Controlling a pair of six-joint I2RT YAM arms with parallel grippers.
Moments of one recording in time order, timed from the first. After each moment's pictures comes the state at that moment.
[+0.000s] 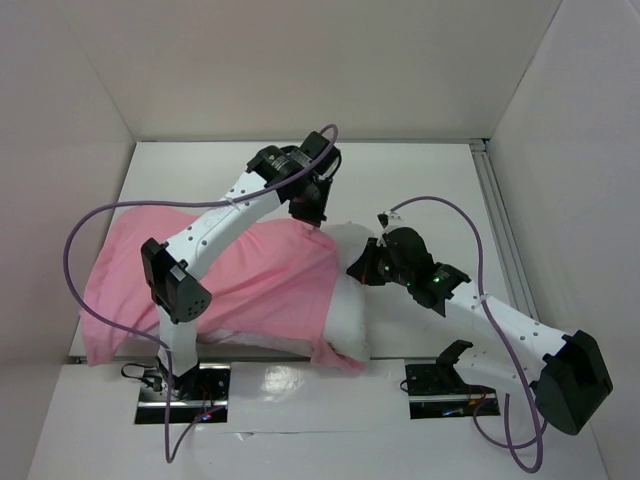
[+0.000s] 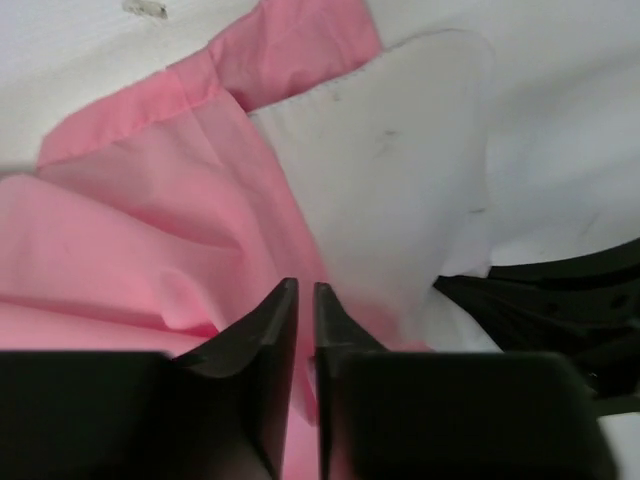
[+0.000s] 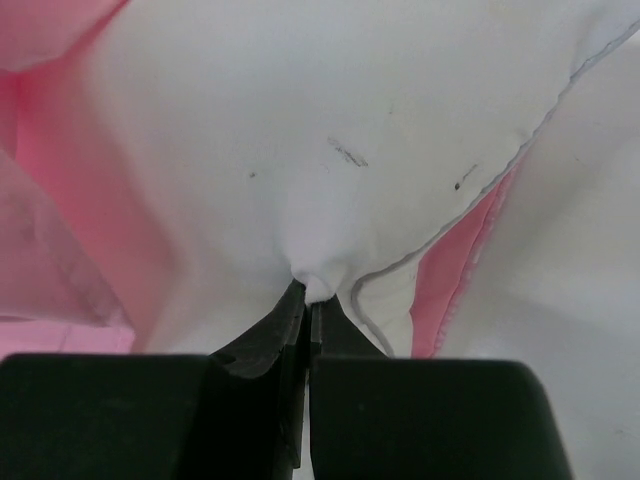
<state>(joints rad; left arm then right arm) -0.74 1.90 2.09 -1.24 -0.08 -0.45 0.65 1.02 0.62 -0.19 -0.08 0.66</state>
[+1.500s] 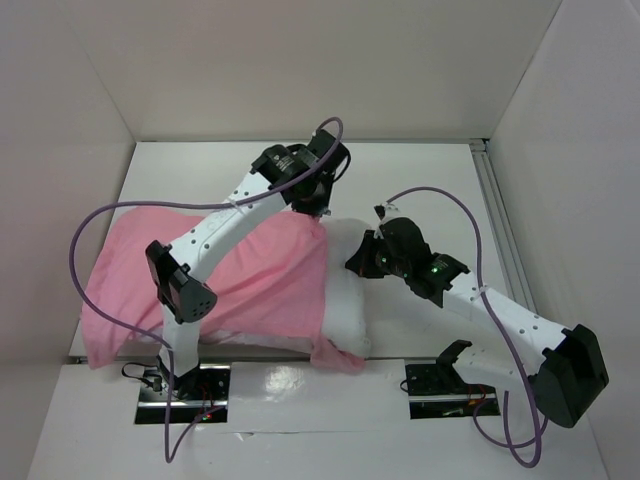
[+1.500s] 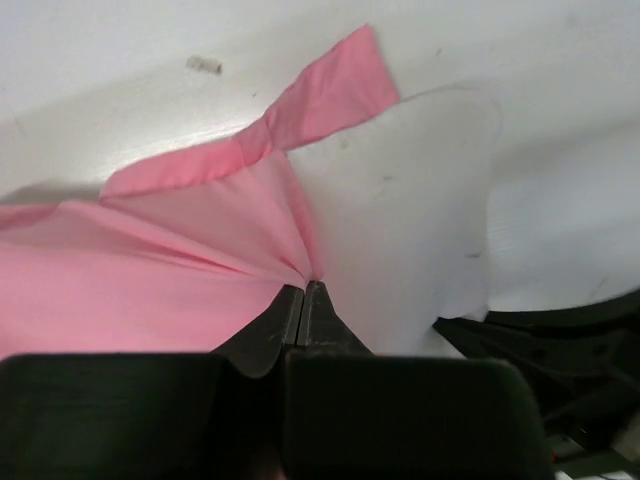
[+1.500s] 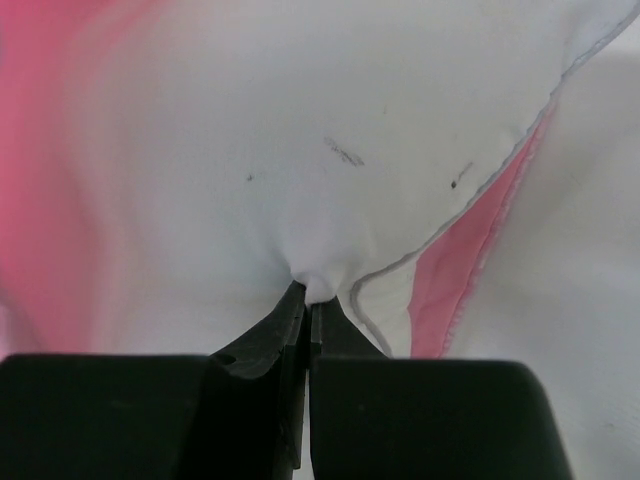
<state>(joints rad) -0.78 1.95 2.19 -1.27 -0.26 -0.50 0.65 1.07 0.73 -0.27 -0.07 0.65</state>
